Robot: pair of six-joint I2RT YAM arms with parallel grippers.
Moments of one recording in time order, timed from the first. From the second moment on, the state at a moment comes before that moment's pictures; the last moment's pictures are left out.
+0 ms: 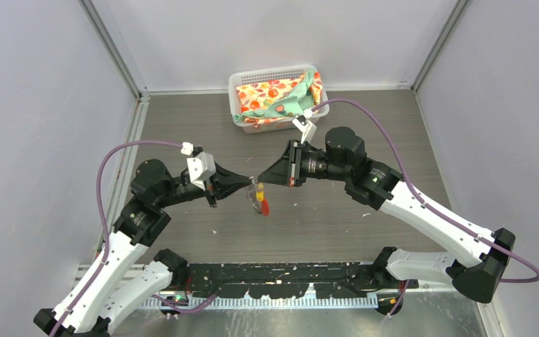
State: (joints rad) left arm -0.54 0.68 0.83 -0.12 0.76 0.03; right arm 0.85 1.14 1.15 -0.22 -0.43 0.89
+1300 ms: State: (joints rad) left arm -0.55 0.66 0.81 -0.11 0.79 0.11; right arm 0.88 1.15 1.15 -0.22 -0.38 0.87
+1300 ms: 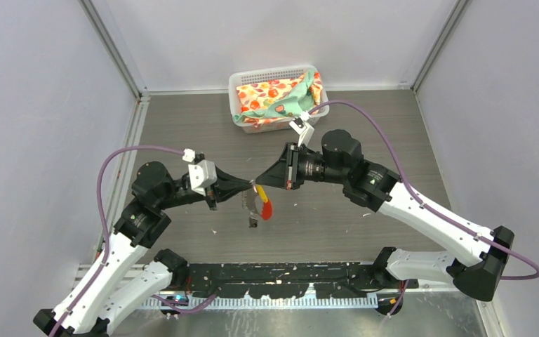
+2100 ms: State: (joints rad) left arm -0.57 0.66 0.81 -0.13 0.80 0.13; right arm 0.90 1.12 1.15 -0.24 -0.35 0.84
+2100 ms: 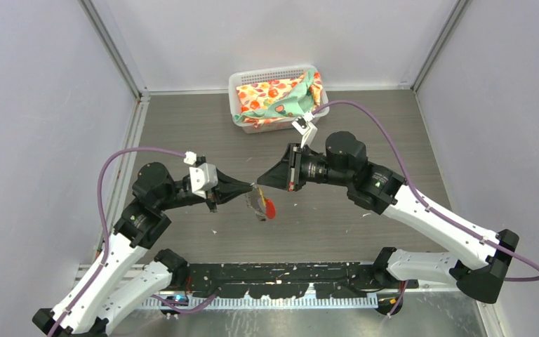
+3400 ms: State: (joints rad) left arm -0.58 0.66 0.77 -0.17 0.58 0.16; right arm 0.94 1.08 1.15 -0.32 -0.30 0.72
